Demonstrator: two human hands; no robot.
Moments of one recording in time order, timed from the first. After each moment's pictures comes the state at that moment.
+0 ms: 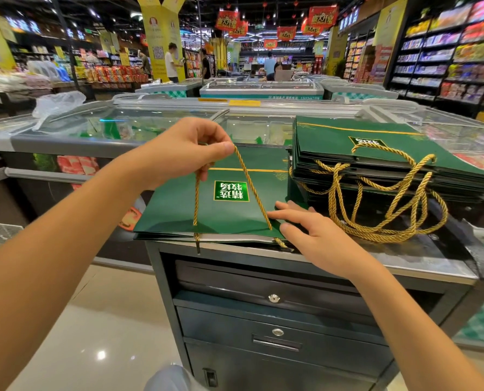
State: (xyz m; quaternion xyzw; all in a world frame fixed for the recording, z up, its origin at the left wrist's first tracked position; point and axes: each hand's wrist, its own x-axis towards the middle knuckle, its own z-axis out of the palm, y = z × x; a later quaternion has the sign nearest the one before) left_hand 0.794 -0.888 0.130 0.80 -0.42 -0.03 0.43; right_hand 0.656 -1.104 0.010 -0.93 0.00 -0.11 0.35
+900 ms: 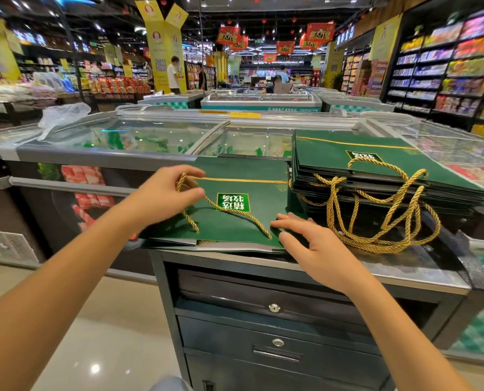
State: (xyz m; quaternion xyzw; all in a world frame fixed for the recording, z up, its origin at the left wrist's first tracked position) left_hand 0.816 -0.851 0.080 0.86 -0.33 0.03 0.40; right_hand 0.649 -1.099 0.008 -0.93 0.02 -0.16 0.33
